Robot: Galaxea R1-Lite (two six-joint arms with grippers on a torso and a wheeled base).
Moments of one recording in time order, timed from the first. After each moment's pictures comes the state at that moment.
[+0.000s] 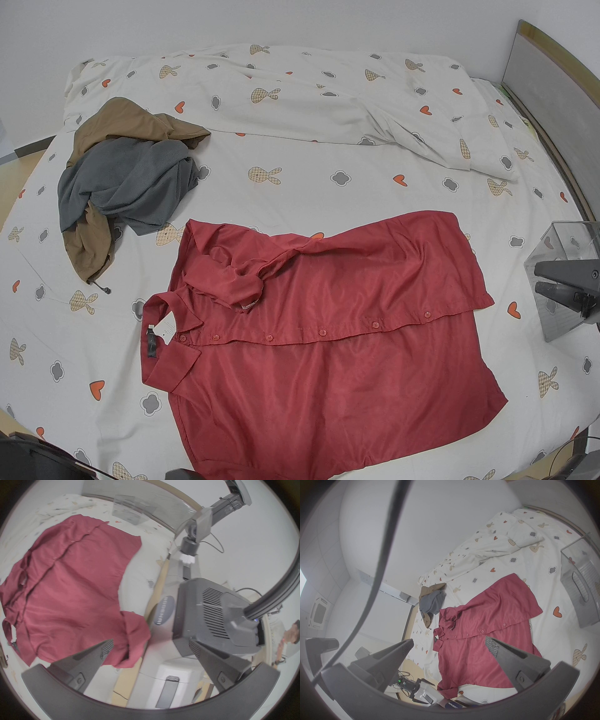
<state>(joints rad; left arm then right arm) -1.25 1.53 -0.40 -0.08 -0.07 -0.01 0.19 1.02 -0.77 0.09 0.55 0.53</state>
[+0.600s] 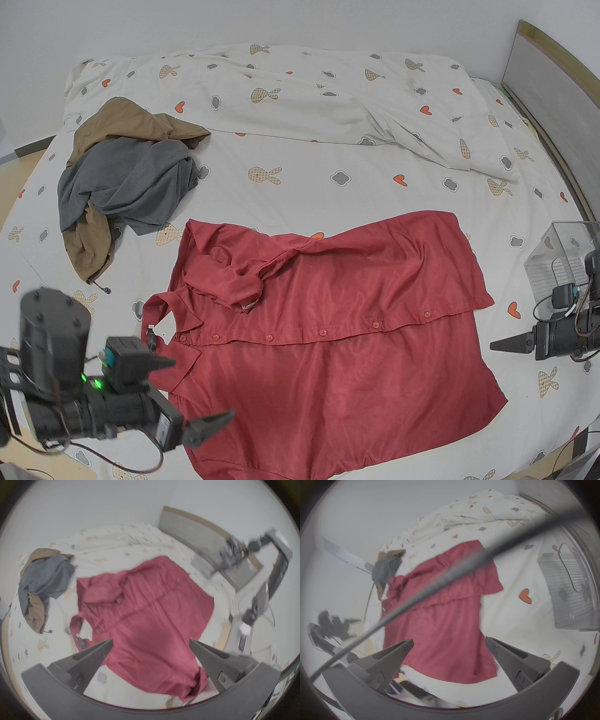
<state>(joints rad) -0.75 1.29 -0.56 -0.08 0.10 -0.01 -0.06 1.38 -0.61 0.09 0.48 0.04</state>
